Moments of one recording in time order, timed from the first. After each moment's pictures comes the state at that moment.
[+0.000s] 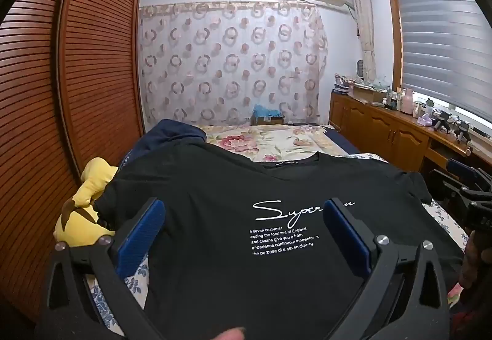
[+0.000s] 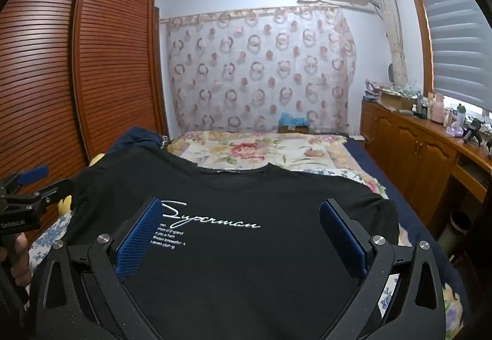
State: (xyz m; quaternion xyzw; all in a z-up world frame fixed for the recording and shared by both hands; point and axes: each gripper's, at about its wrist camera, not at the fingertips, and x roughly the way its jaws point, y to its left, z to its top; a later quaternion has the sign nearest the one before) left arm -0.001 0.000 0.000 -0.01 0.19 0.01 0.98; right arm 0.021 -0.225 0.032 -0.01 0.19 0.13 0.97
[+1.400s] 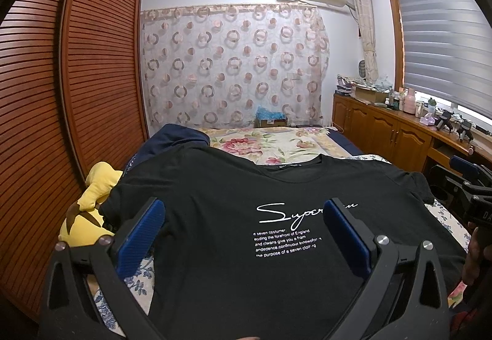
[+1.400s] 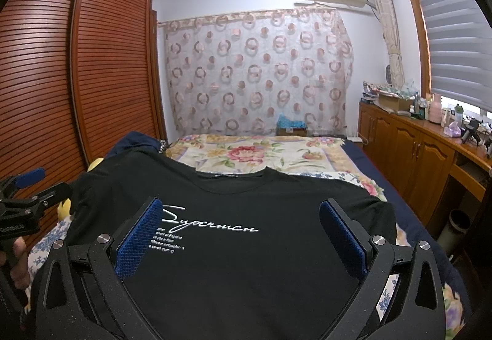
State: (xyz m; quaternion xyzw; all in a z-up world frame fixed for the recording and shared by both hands) left arm -0.002 0.003 0.004 -0.01 0.19 0.01 0.98; right arm 0.020 -0.230 0.040 -0.01 0.18 0.13 0.98
